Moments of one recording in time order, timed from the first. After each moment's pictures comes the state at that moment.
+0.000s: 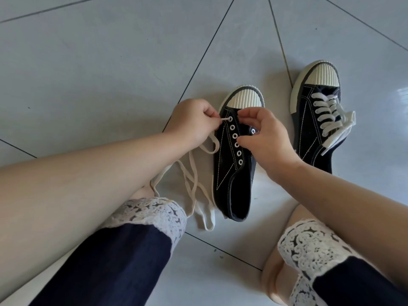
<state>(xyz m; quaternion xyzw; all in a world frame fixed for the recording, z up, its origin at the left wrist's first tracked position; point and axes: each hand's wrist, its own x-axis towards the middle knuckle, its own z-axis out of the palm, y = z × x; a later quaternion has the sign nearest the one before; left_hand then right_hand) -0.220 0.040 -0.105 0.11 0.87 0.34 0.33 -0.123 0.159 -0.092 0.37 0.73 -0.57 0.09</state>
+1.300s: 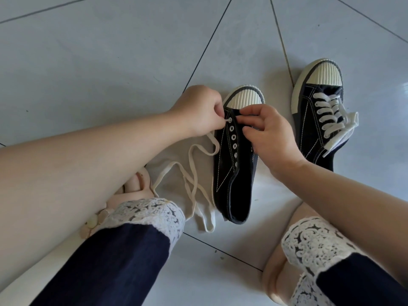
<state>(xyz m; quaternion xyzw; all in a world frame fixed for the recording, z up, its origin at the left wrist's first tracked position) -0.245 0.057 -0.091 0.28 0.86 0.22 0.36 -0.125 0.168 -0.099 0.37 0.71 -0.60 0.07</state>
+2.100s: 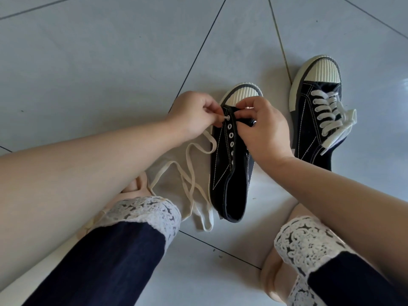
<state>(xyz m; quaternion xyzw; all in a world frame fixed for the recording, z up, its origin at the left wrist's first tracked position) -0.233 0.053 -0.105 0.13 0.82 0.38 0.40 -0.135 0.165 -0.103 0.33 0.83 -0.44 0.05</state>
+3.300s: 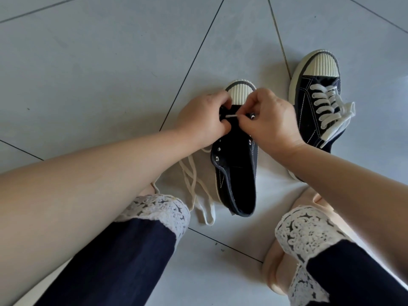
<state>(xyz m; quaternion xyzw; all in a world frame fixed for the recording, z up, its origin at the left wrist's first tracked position) -0.214 0.054 -0.099 0.30 0.87 0.27 0.29 -0.135 0.181 -0.094 0.25 0.89 -0.39 0.06</state>
